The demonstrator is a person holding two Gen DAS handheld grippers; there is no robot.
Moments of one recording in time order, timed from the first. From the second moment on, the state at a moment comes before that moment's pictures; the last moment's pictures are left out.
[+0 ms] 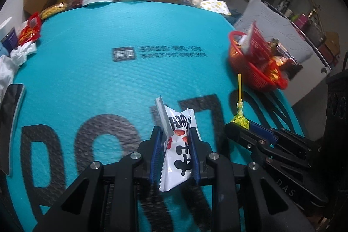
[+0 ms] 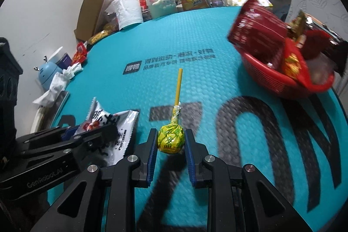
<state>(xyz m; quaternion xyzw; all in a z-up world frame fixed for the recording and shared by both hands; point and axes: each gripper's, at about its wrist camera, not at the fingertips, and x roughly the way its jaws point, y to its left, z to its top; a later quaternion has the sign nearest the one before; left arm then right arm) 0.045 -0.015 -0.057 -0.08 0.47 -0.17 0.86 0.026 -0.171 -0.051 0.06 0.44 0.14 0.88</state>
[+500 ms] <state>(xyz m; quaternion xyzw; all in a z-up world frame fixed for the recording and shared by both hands) 0.036 -0.078 -0.046 -0.05 0.47 -0.24 0.85 -0.012 -0.224 -0.037 0.09 0.42 0.12 0.90</state>
